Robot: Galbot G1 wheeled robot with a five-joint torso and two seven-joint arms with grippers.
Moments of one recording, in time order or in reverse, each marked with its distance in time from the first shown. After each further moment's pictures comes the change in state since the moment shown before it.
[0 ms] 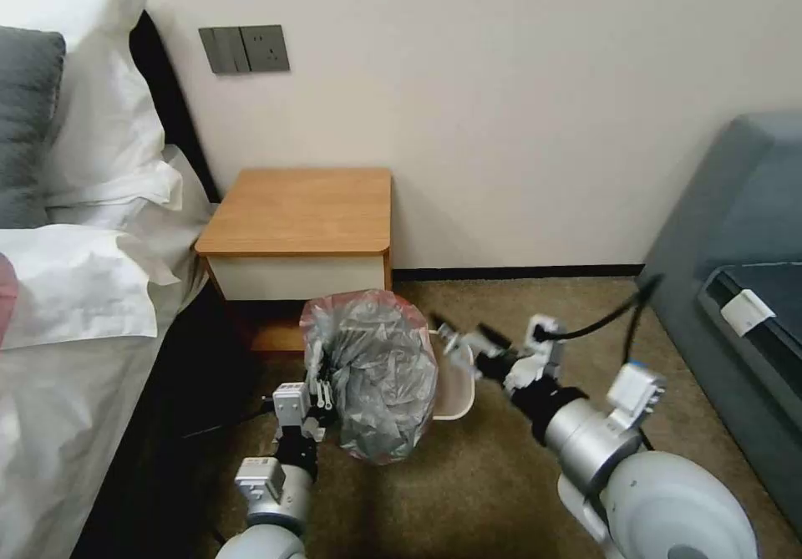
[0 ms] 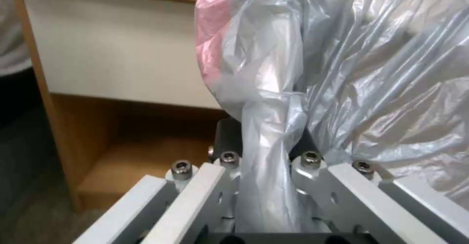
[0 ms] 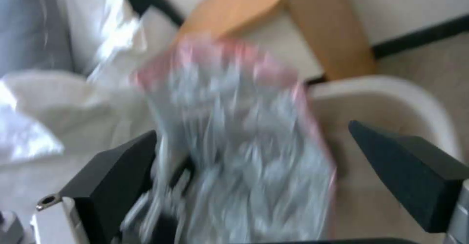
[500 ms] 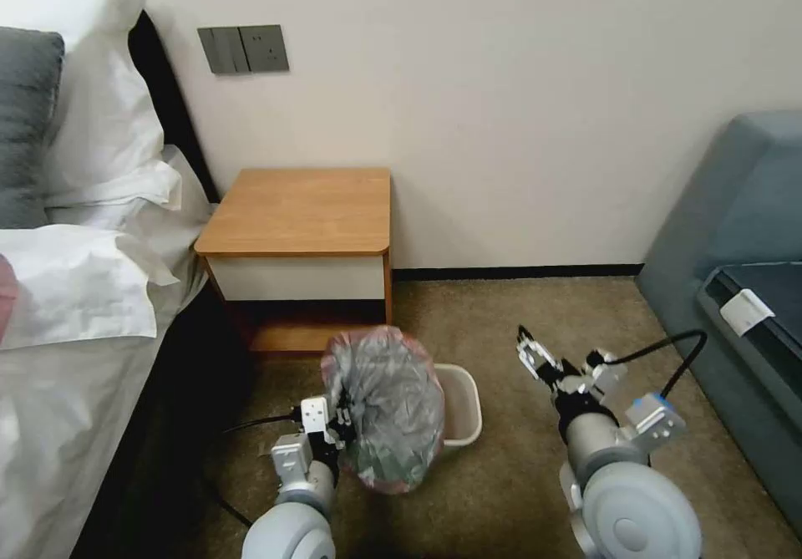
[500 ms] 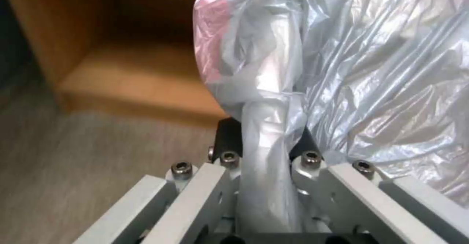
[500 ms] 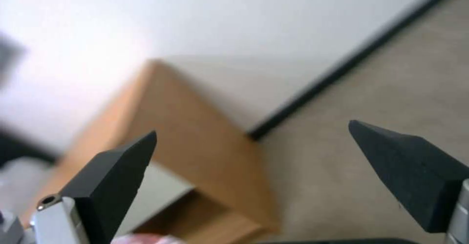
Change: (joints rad) left arm -0.083 0.006 0.071 0.081 -0.155 0.192 -0.112; right arm -0.118 0.190 0.187 -0.114 -0.153 0.246 0.100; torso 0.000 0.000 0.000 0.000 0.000
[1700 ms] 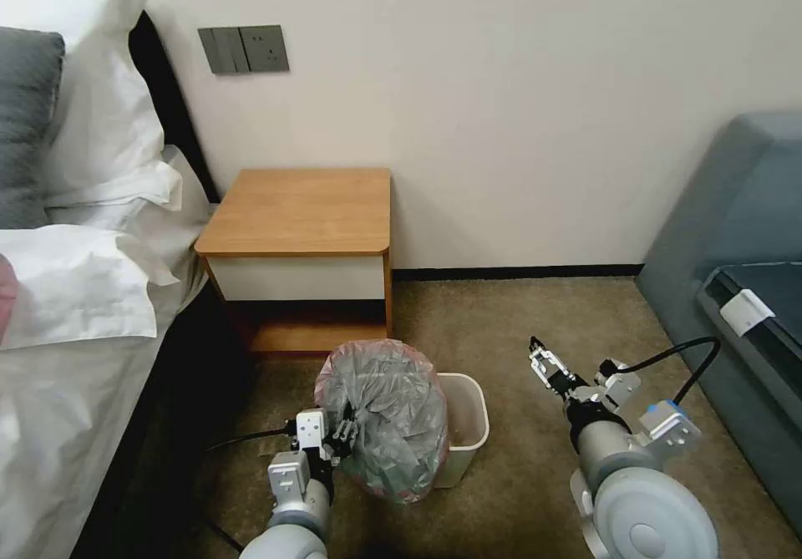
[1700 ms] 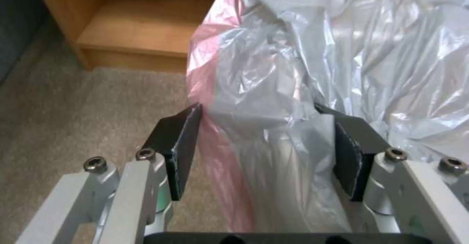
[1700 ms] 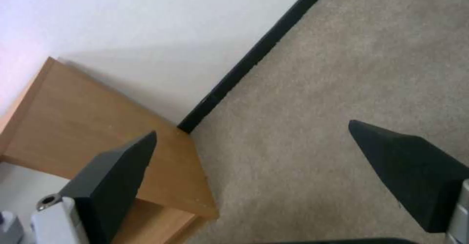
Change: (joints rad) left arm 0.006 -0.014 0.013 -0.019 0.017 0.247 -0.077; right arm -0.069 0.079 0.045 -0.057 0.006 -0.004 0.177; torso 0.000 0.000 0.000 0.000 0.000
